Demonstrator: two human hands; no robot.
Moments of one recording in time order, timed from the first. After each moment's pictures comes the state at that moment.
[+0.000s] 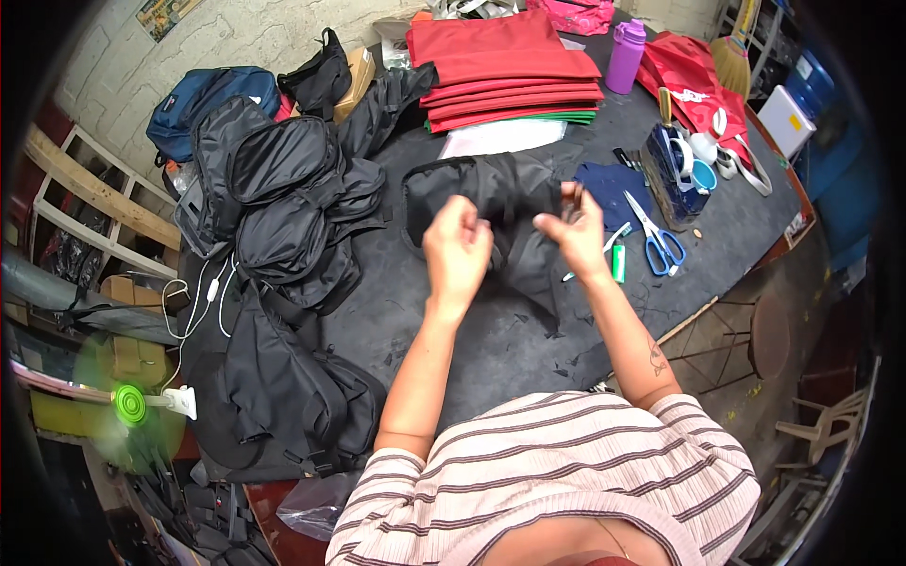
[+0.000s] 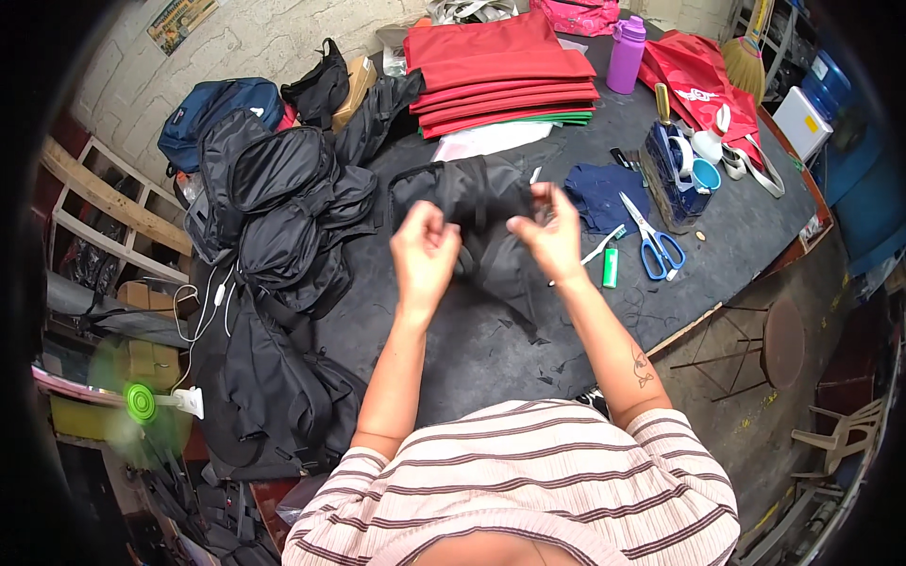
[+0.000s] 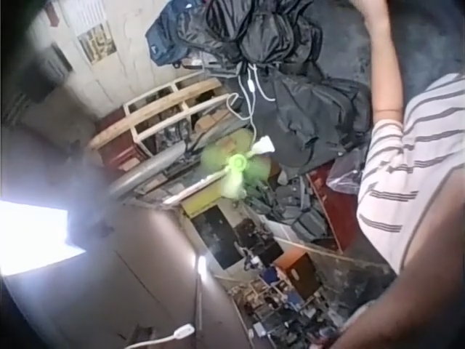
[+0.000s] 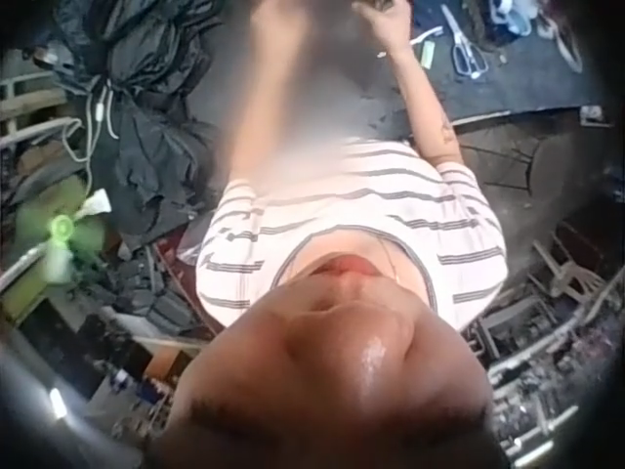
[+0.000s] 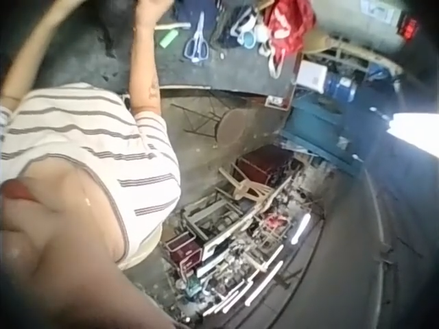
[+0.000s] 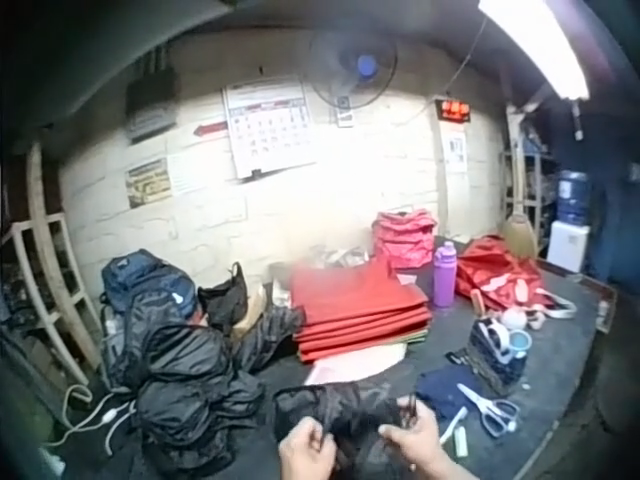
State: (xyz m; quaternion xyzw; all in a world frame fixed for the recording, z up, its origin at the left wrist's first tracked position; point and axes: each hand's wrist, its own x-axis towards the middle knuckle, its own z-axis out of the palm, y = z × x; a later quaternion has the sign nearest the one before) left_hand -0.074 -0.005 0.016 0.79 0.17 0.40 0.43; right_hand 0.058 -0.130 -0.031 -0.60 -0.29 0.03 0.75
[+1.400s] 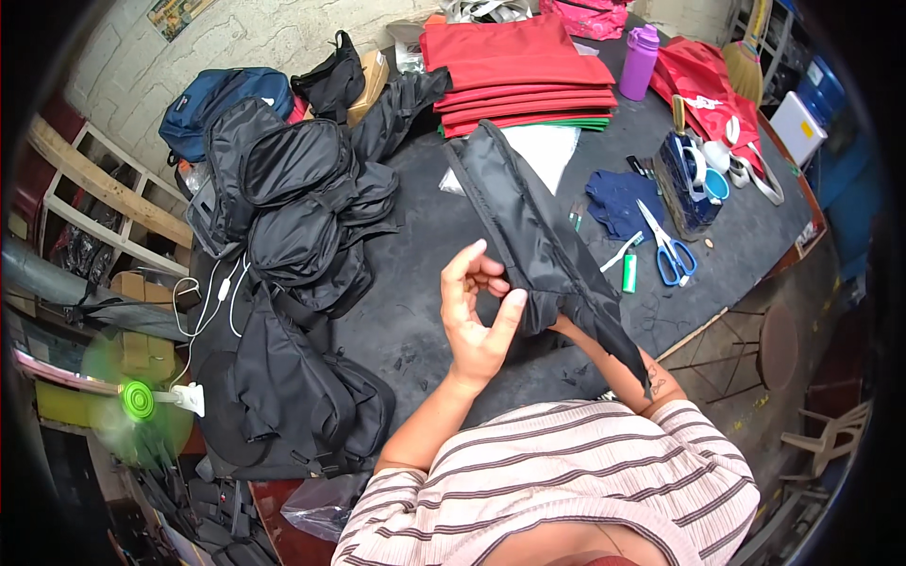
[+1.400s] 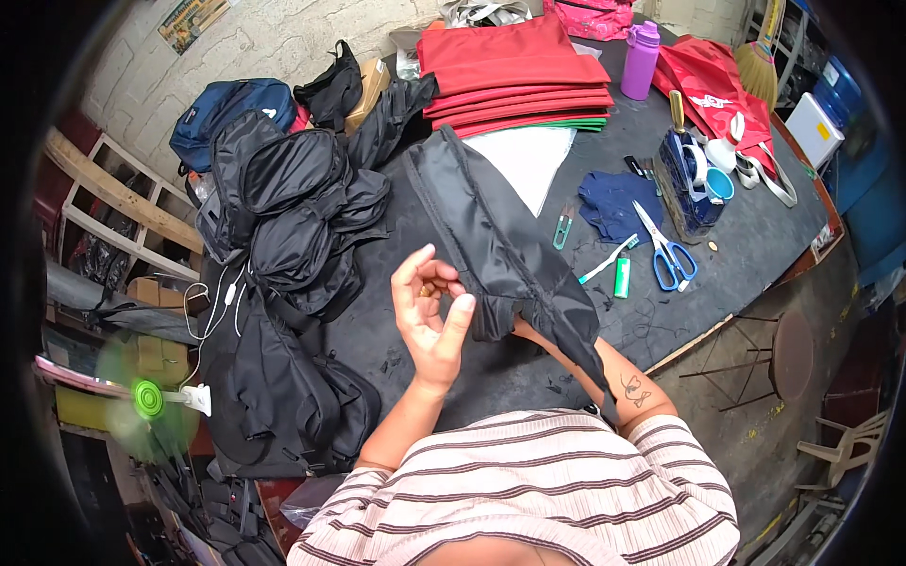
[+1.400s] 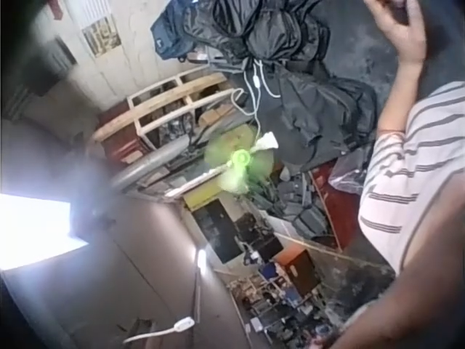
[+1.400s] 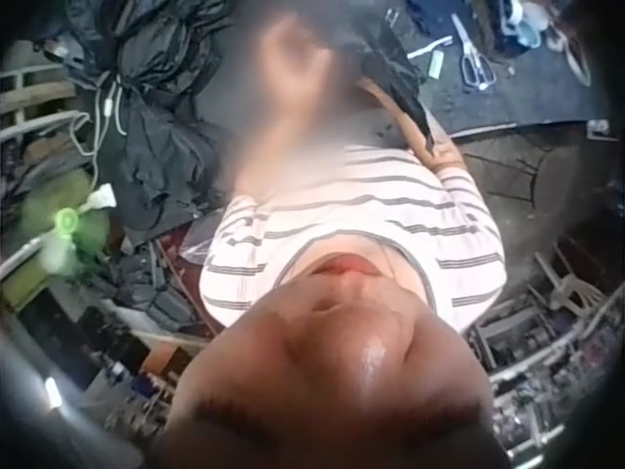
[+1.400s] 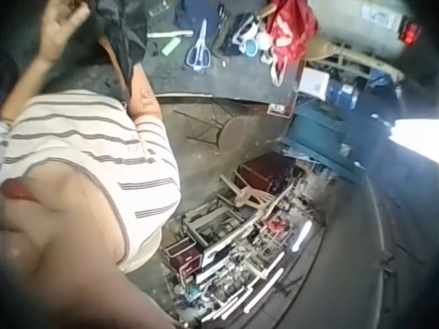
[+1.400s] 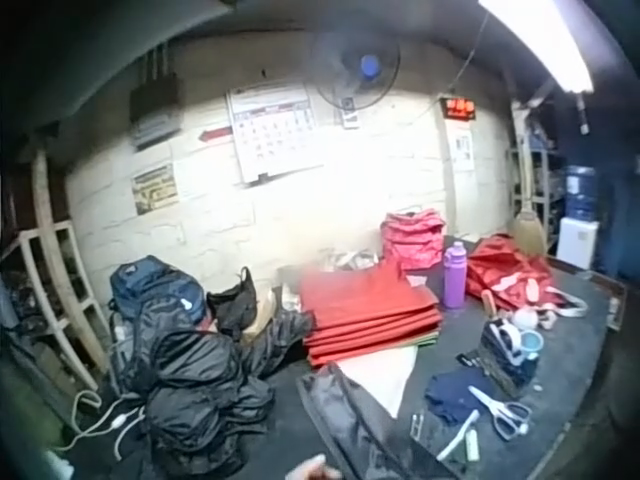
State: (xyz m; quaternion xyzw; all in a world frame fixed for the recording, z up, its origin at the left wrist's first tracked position) left_hand -0.124 -0.064 0.034 0.65 0.09 0.47 0.60; right_hand 0.011 -0.134 -0.068 -0.67 -0.59 0.05 0.45
